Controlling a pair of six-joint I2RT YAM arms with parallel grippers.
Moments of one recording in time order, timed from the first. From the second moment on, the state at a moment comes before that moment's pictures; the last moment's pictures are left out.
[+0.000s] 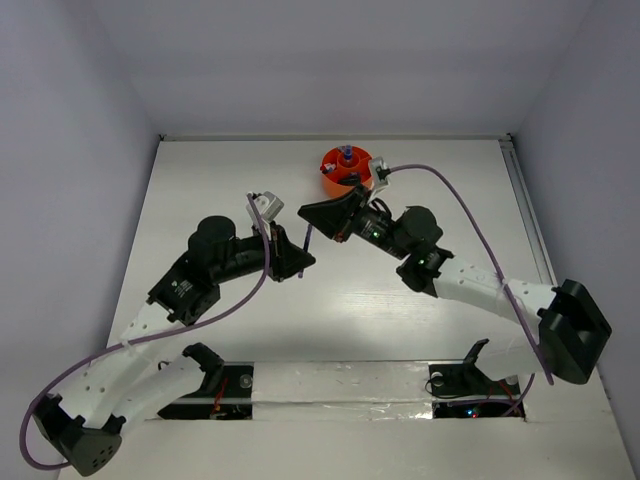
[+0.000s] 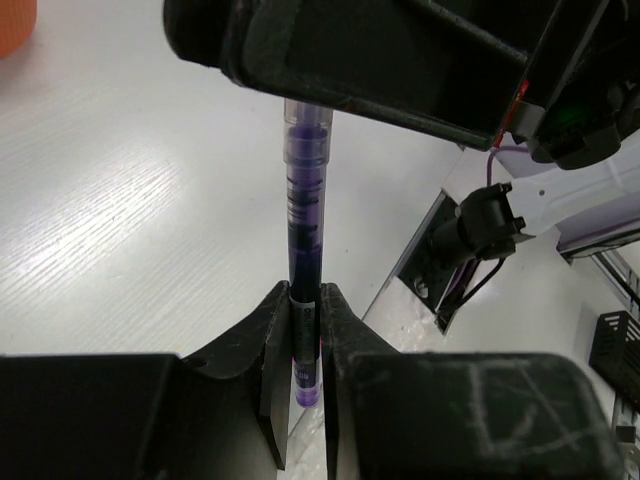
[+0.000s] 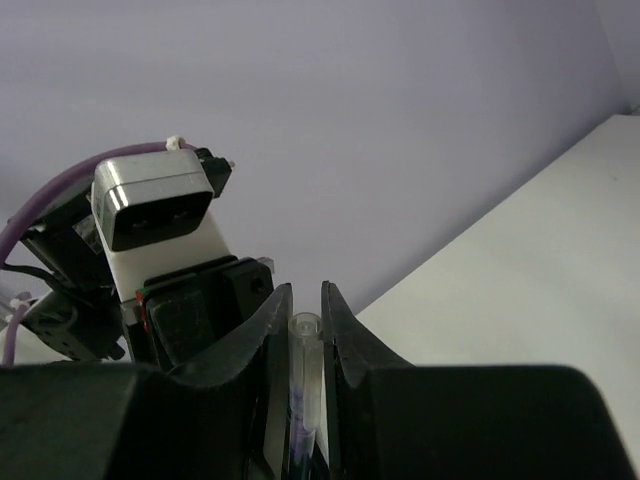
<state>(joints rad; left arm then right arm) -0.64 0.79 0.83 -0.25 0.43 -0.45 0.85 1.35 0.89 0.79 -0.29 0.74</state>
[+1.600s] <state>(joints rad) -0.53 0.57 0.70 -0.12 0.43 -0.39 0.44 1.55 0.95 0.71 -0.41 0.98</state>
